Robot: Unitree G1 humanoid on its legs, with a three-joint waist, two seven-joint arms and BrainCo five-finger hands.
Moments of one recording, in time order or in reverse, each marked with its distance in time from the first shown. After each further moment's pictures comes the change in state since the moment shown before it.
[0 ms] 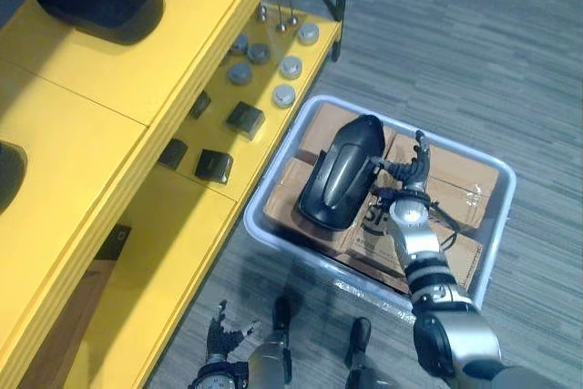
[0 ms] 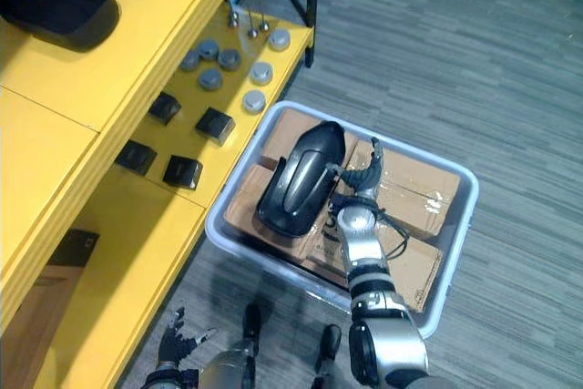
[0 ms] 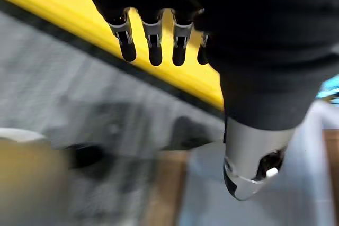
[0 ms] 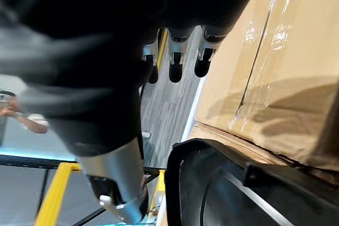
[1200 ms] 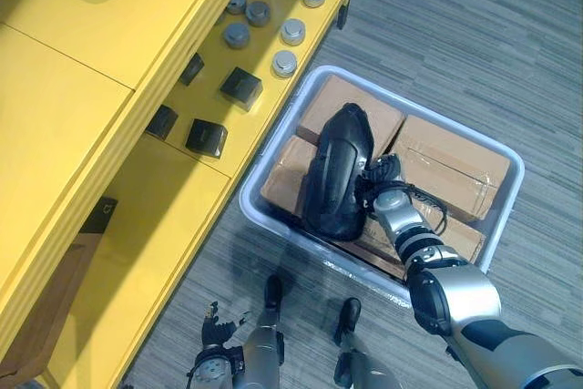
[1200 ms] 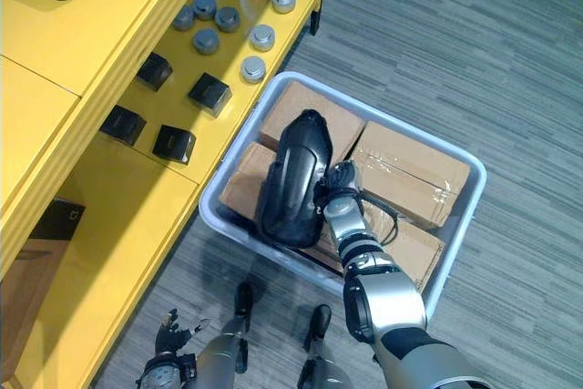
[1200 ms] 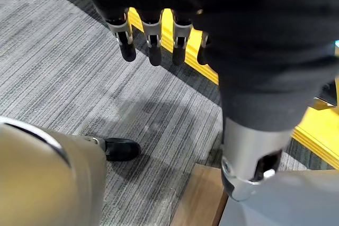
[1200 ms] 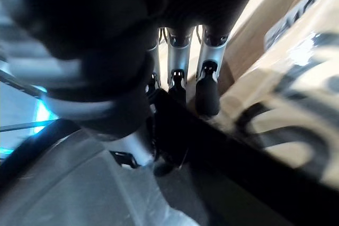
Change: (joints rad) left arm -0.152 0.015 0.057 0.196 -0.136 0.012 0.023; right arm -0.195 -0.017 0.061 0.402 -0.192 0.131 0.095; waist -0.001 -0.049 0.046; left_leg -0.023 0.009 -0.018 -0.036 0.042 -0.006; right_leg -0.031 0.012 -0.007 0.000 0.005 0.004
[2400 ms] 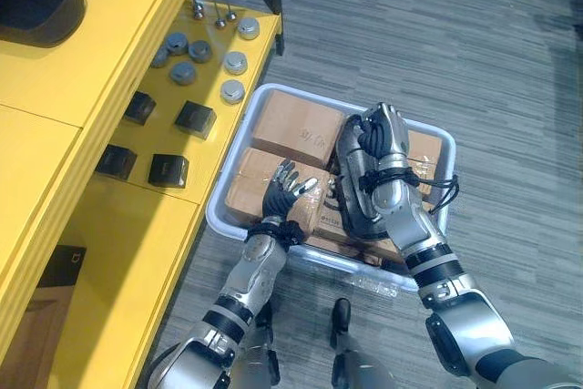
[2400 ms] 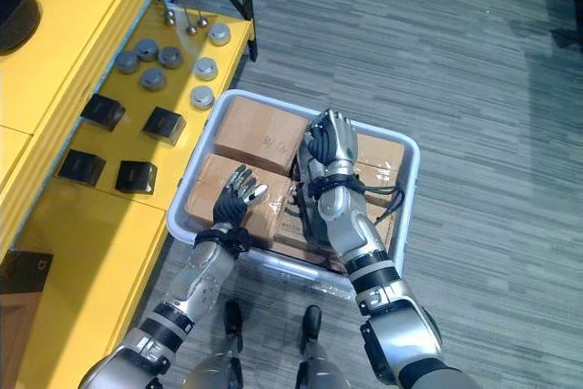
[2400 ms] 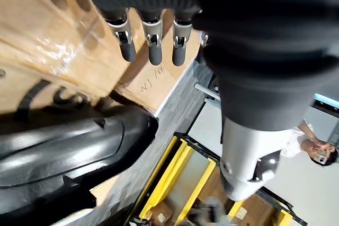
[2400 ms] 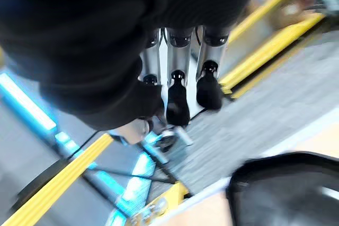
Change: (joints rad) left arm -0.535 0.016 -0.329 -0.396 -0.527 0.022 -0.069; right arm 0.208 -0.009 0.193 -0.622 -0.177 0.020 -0.004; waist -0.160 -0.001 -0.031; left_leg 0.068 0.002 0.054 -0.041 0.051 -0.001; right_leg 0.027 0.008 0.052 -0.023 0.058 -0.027
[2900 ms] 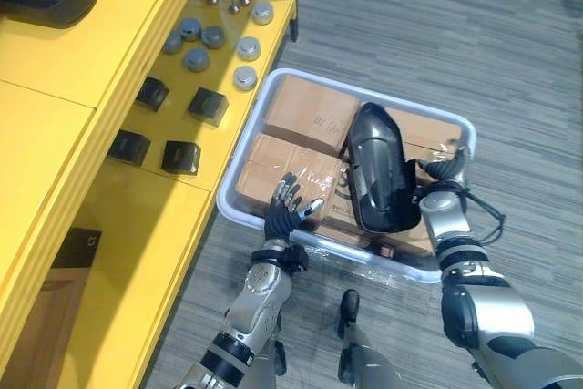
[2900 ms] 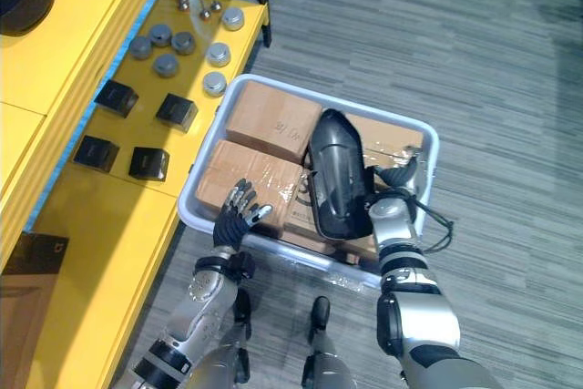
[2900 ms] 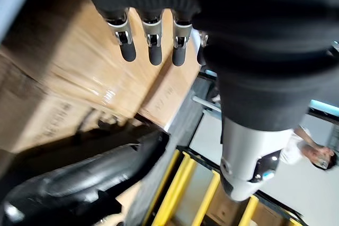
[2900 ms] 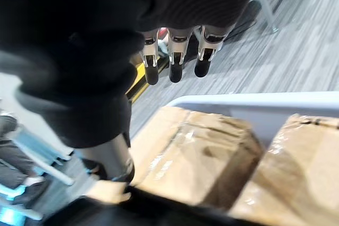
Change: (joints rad) left arm 0.285 -0.041 -0.058 -0.263 0.199 0.001 0.044; right arm -0.078 -0.173 -0.293 0.441 0.118 0.036 -0.109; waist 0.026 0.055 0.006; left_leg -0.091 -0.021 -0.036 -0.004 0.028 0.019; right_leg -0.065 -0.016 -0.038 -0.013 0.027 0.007
